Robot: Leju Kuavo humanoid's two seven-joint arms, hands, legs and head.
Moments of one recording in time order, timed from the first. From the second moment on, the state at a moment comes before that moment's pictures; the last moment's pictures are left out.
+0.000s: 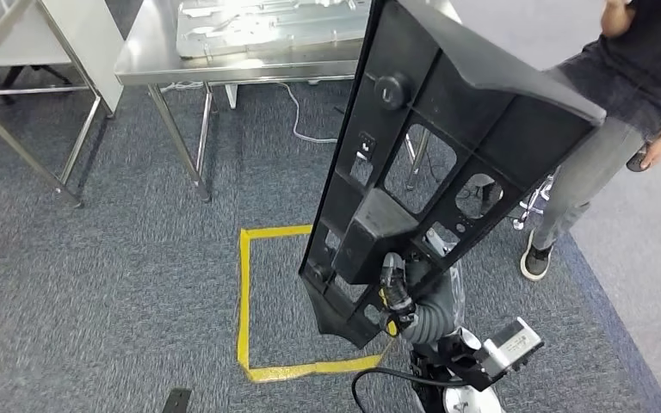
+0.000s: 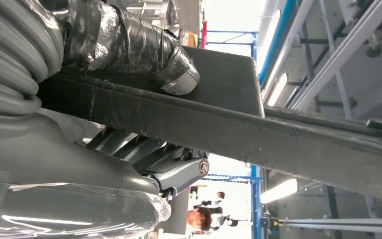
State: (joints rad) left arm -0.09 -0.01 -0.54 -0.21 0.59 0.28 -0.15; right arm -0.12 -0.04 0.57 -1.88 -0.18 -0.48 -0.39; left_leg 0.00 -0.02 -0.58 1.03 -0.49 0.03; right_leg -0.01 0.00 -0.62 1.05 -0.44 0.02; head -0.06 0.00
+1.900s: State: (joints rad) left arm -0.09 0.00 -0.54 -0.22 0.63 0.25 -0.18; right arm -0.16 -0.04 0.56 -1.83 -0.30 -0.40 -0.43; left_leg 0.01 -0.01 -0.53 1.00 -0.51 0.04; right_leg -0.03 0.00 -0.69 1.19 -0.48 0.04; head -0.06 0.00
